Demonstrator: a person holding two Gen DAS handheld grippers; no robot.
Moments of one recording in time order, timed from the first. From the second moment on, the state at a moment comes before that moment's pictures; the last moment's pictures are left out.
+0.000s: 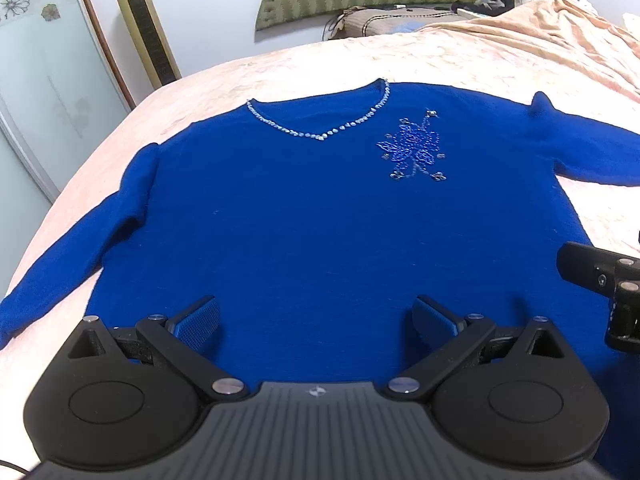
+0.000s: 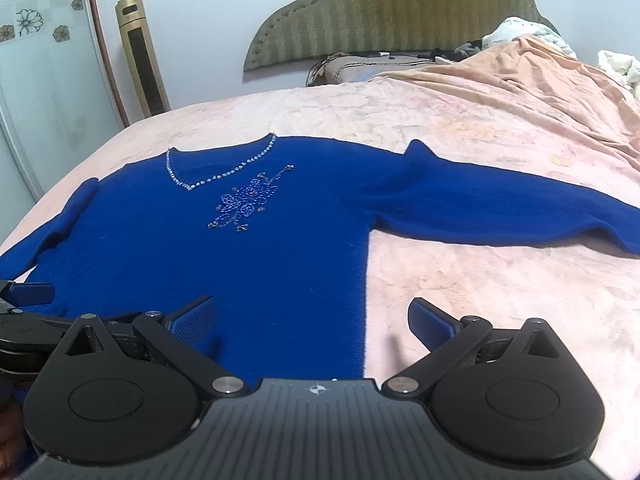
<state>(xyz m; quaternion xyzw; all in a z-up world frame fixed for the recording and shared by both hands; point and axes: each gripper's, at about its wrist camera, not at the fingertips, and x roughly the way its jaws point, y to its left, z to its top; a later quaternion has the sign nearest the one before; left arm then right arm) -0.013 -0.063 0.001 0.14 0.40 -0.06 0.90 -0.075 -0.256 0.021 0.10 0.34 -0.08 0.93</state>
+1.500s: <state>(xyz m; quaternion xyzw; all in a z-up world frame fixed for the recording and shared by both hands) 0.004 -0.092 -0.002 0.13 0.42 -0.08 0.89 -0.134 -0.531 0.003 0.26 0.21 -0.42 0.84</state>
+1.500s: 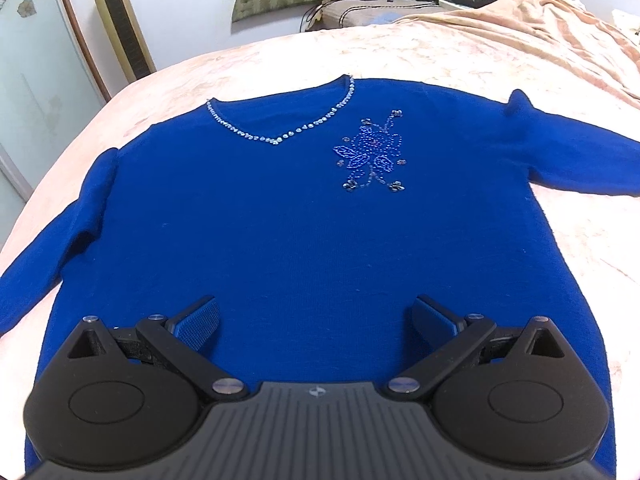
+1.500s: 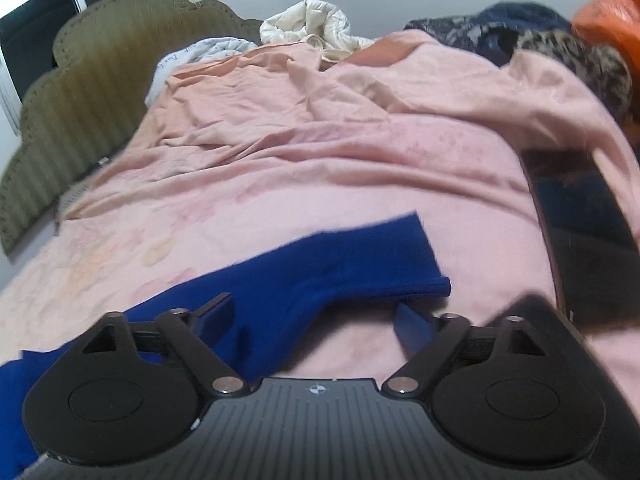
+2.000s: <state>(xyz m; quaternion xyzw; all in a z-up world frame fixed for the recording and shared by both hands) 0.011 -0.077 -0.004 0.14 0.43 -0.07 0.89 -0.121 -0.545 0.057 0.14 0.19 -0.47 0.85</state>
